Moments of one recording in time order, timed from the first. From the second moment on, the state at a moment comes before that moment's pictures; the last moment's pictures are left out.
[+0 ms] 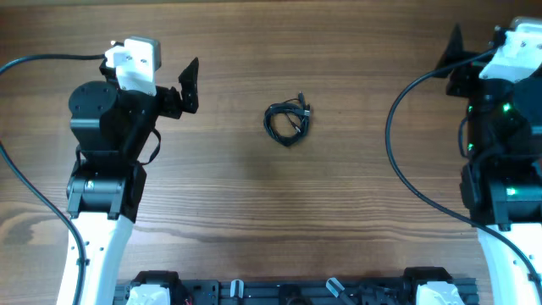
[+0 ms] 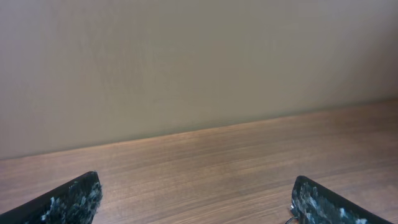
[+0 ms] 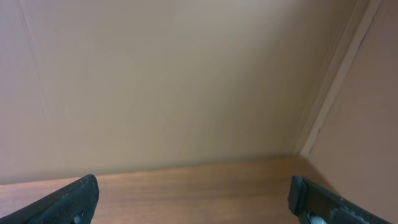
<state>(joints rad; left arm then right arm) -0.05 1.07 0.98 -0.12 0.20 0.04 0.01 1.02 1.06 -0.13 0.23 -0.05</state>
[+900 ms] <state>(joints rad) -0.09 1.24 0.98 -0.29 0.20 -0.10 0.01 1.07 0.88 -0.38 0.02 0.19</state>
